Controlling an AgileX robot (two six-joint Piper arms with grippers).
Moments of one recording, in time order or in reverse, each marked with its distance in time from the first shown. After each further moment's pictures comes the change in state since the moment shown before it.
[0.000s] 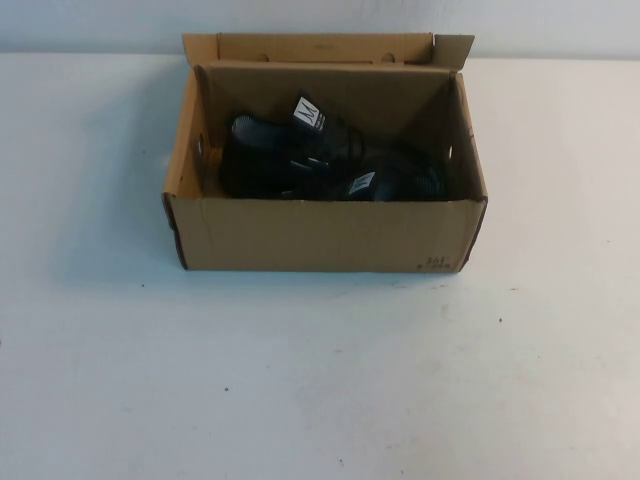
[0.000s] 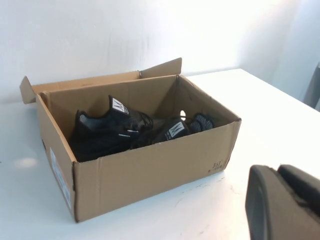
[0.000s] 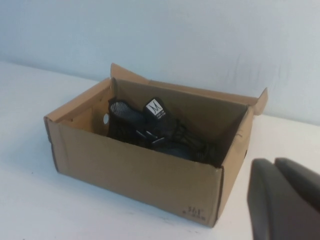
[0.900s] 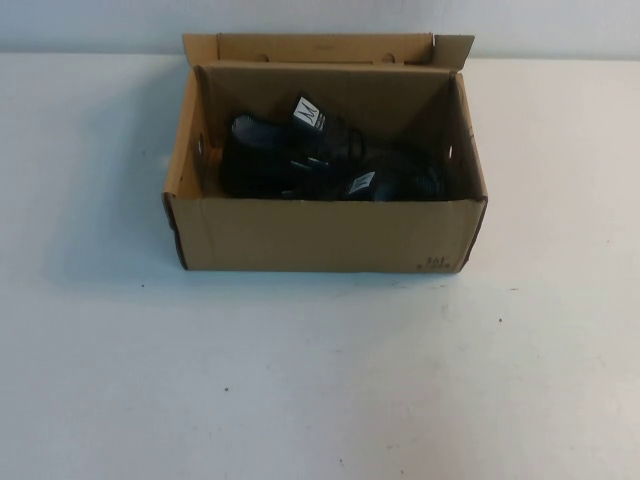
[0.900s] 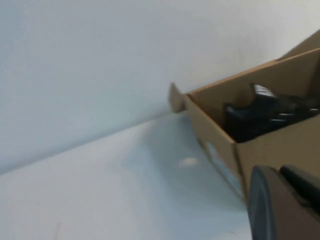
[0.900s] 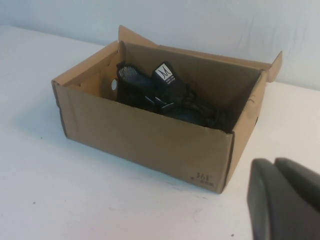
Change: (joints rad) right arm 0.000 -0.002 0.002 0.002 0.103 0.000; left arm 0.000 -0.217 0.300 0.448 -0.327 -0.015
